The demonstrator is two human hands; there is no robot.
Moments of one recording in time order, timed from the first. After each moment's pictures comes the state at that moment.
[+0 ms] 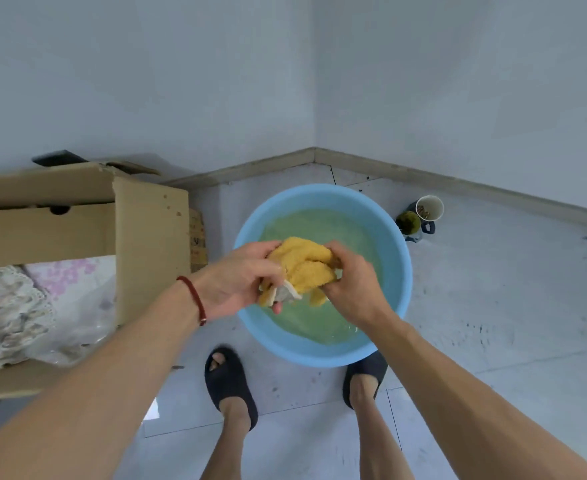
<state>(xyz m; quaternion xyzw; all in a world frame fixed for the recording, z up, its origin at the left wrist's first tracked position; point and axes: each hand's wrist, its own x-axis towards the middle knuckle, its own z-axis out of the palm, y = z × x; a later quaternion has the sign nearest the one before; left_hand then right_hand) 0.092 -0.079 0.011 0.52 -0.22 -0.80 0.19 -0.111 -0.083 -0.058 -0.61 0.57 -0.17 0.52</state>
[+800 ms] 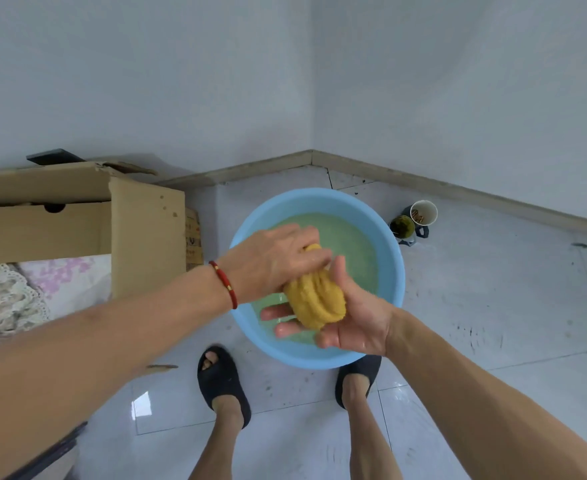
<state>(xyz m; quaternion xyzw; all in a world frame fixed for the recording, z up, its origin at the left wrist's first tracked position) 0.078 -0.107 -0.006 0.35 -0.92 -0.15 0.11 -0.124 -0.089 -0.017 -0.15 0.25 -0.01 0.96</state>
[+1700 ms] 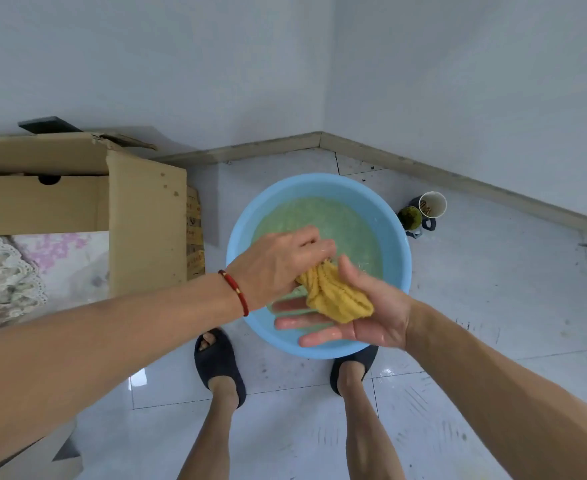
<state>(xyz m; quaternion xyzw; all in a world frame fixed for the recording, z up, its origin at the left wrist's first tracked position) 0.073 -0.087 -0.017 0.45 -0.85 -0.25 0.16 -0.134 -0.096 -0.025 -0.08 0.24 0.01 0.97</state>
